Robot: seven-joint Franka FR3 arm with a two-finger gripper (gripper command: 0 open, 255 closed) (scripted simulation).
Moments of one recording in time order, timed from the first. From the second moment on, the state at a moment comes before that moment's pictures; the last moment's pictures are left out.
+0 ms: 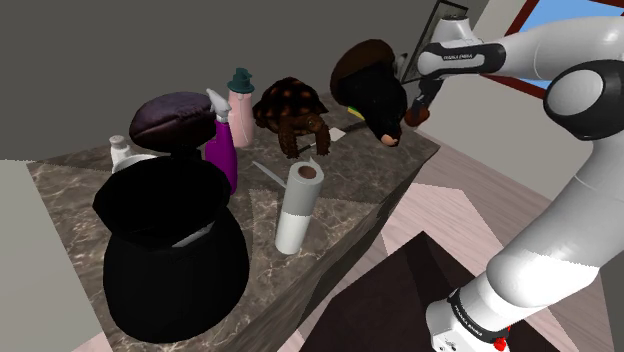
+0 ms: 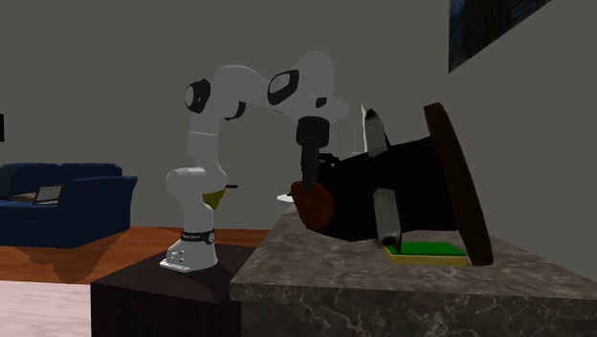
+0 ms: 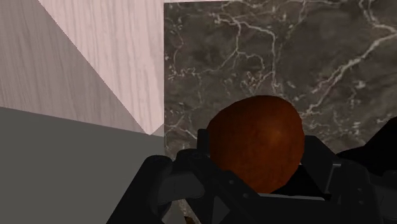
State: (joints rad) arm -0.29 0.17 -0.21 -1.73 -0.28 2.04 -0.55
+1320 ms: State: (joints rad) arm -0.29 0.17 -0.21 -1.45 -0.25 1.78 -0.62
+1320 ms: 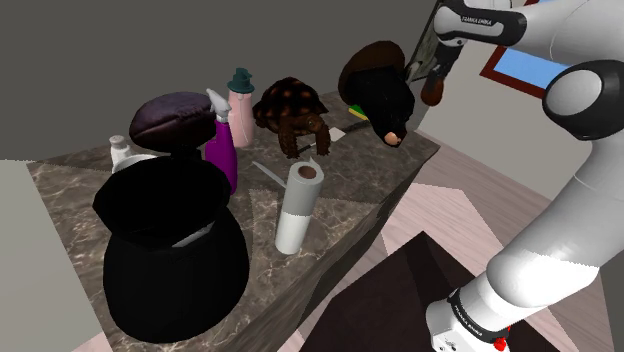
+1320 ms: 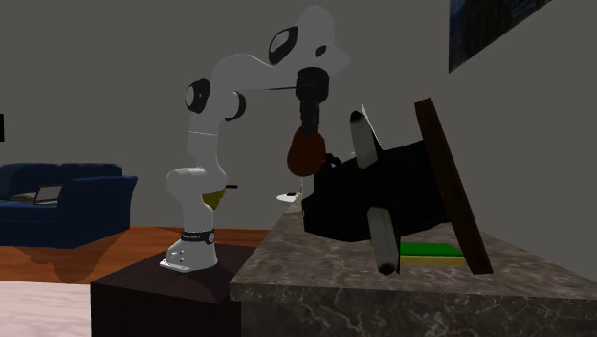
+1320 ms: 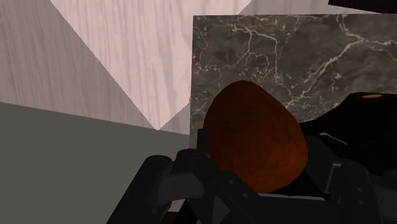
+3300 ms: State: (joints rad) arm -0.10 -0.03 -0.07 -1.46 -0.32 1.50 -0.36
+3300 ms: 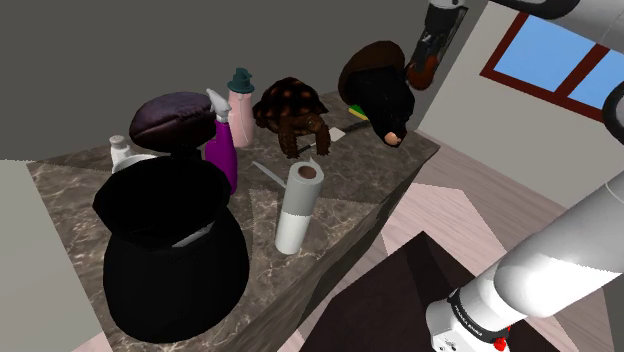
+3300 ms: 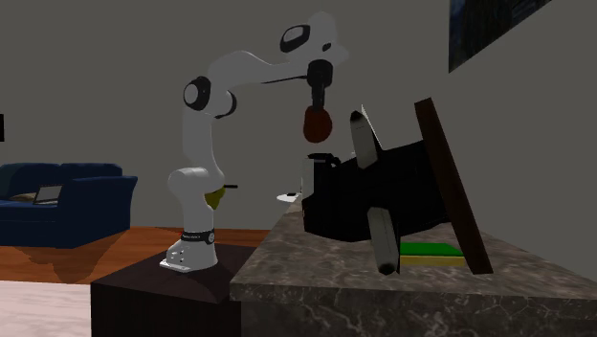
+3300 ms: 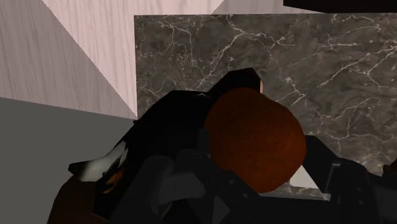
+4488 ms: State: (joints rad) arm 0.10 -0.08 0.17 -1.49 -0.31 1.34 0.06
